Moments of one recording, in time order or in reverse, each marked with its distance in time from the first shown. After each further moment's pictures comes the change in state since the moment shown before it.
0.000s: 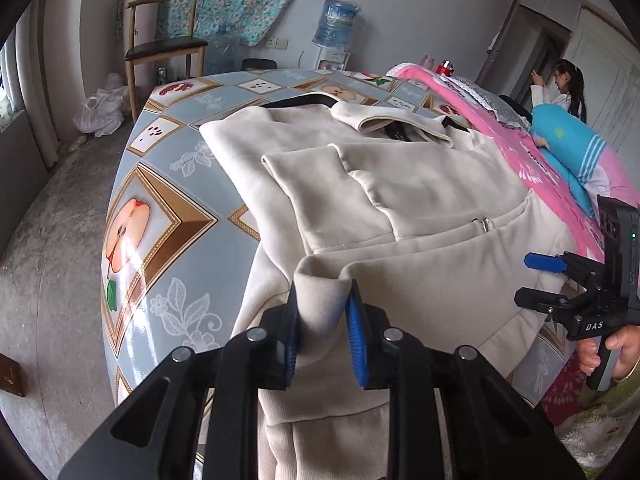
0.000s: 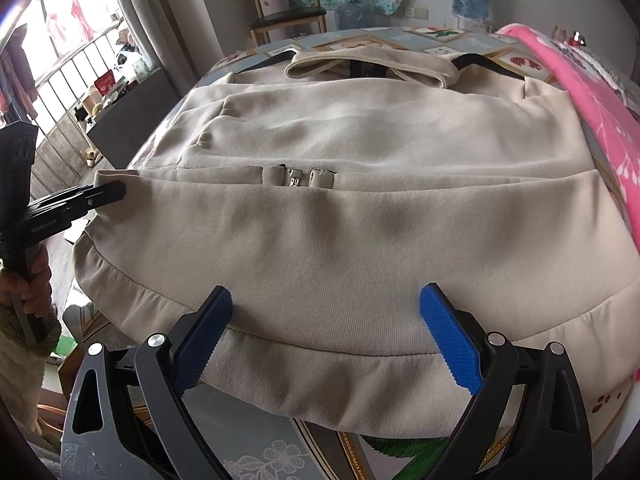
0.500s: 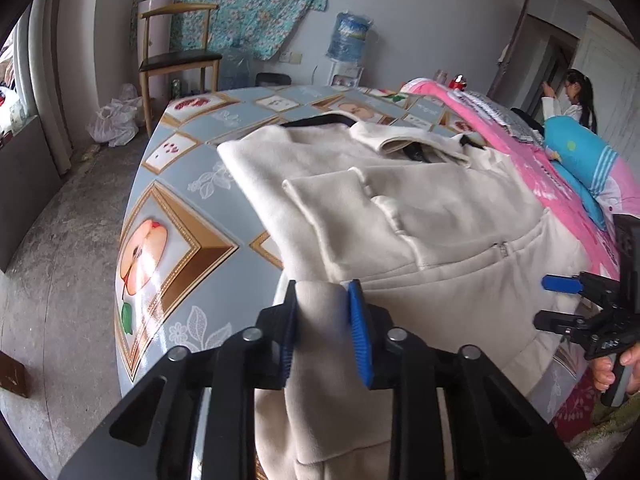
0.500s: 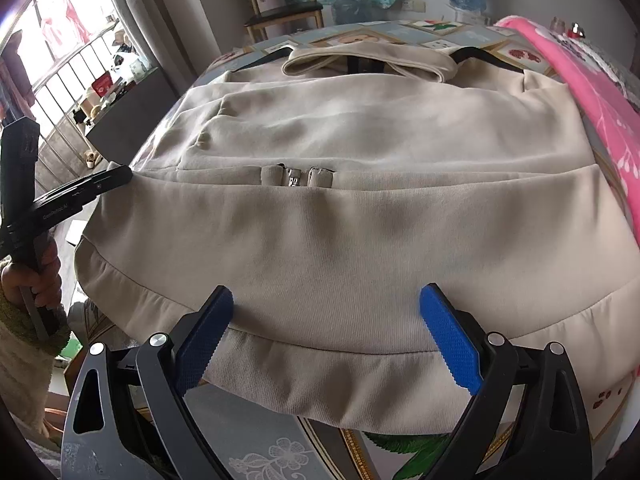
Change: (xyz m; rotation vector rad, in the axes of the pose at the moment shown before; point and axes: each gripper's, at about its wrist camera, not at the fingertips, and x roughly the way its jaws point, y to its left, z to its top) left arm -0.006 0.005 0.008 -0.002 -0.077 0.033; right arm 0.000 -0.001 0.003 0.021 0.026 0.004
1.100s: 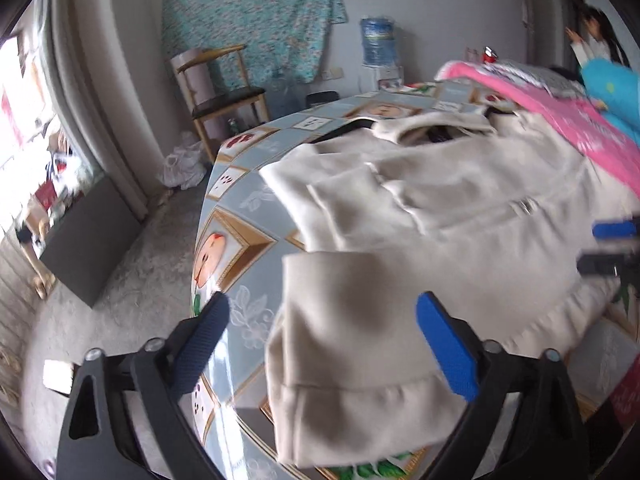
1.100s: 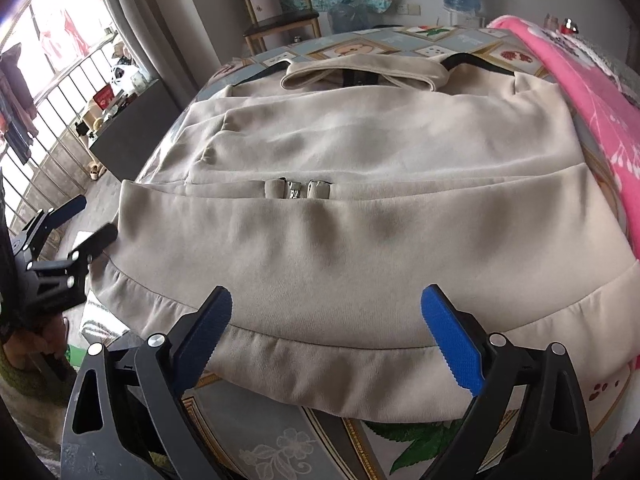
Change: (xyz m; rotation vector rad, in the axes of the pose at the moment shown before) left arm -0.019 -0.045 -0.019 0.103 -0.037 0.345; right arm -0.011 -0.003 0.003 0.034 -0.015 0.021
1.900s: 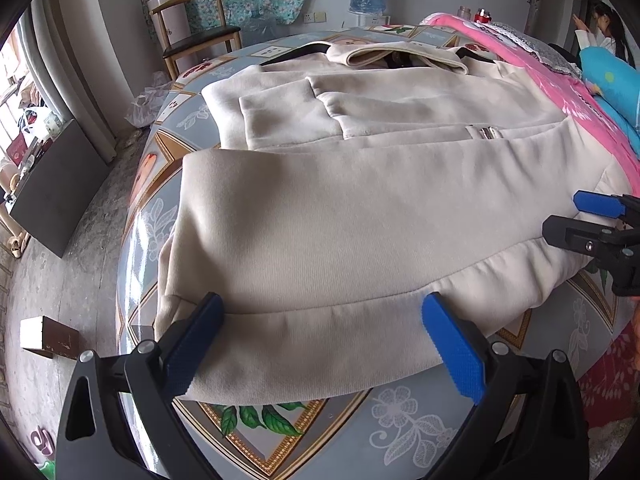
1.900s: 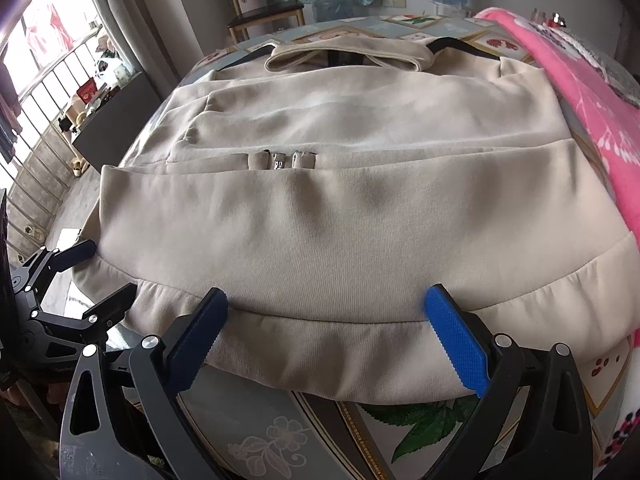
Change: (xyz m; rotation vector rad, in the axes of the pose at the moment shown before) left arm 0.010 -0.053 -0.033 -0.004 0.213 -0.083; right arm 0.004 0.002 -0.014 0.012 0.023 -0.073
